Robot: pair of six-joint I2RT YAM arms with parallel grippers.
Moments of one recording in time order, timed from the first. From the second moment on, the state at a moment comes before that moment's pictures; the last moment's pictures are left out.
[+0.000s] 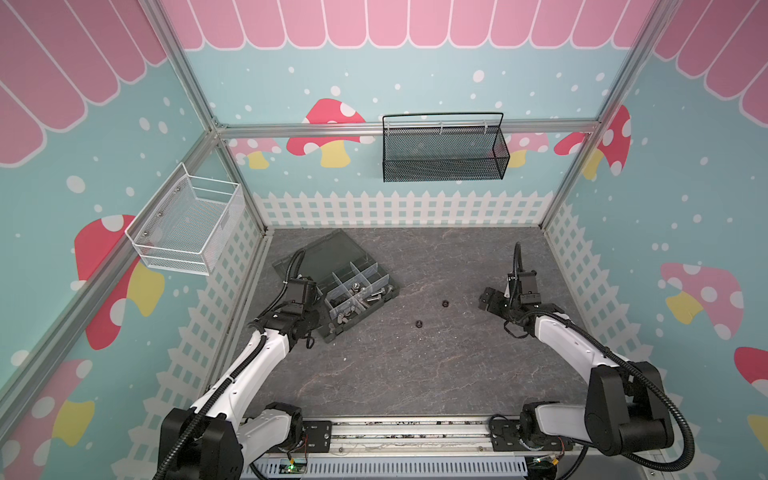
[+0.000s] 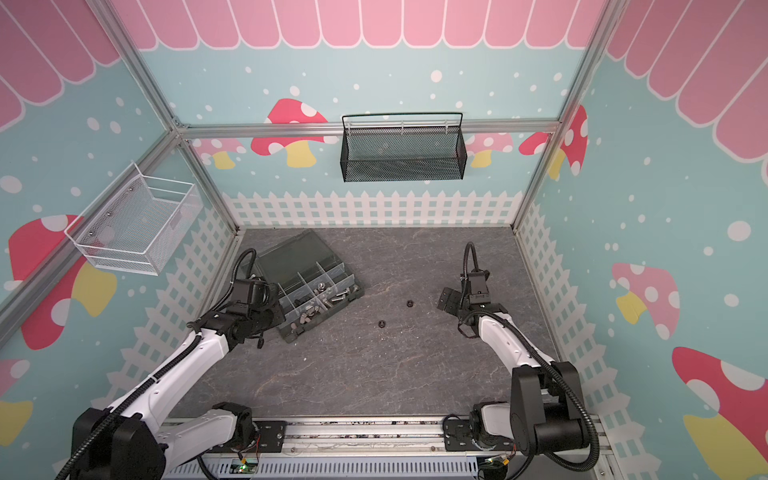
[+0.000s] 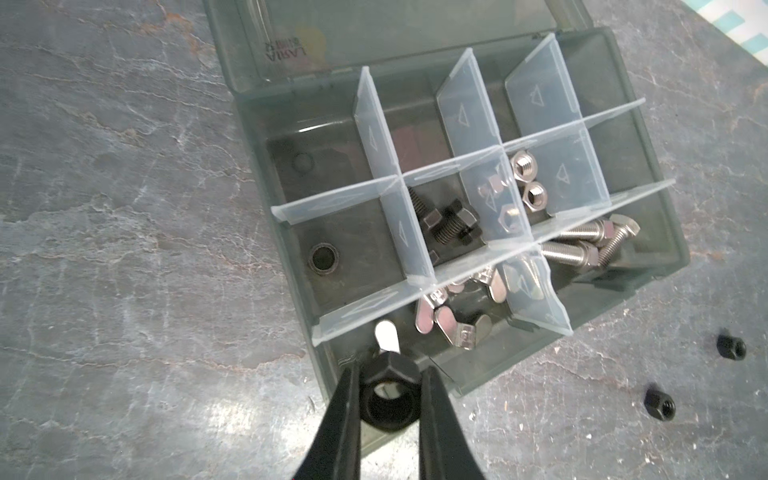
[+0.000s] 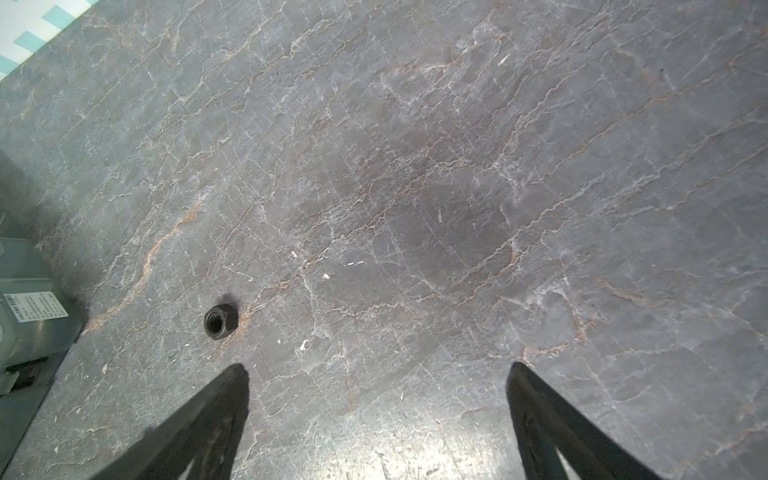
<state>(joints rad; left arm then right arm) -0.15 1.13 0.74 -0.55 -0.07 -0.57 0.10 1.31 0.73 -0.31 0.00 0.49</state>
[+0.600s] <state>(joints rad) -0.06 1.37 0.77 -0.43 -0.04 -0.57 0.10 1.32 0.72 -0.30 -0.02 0.48</state>
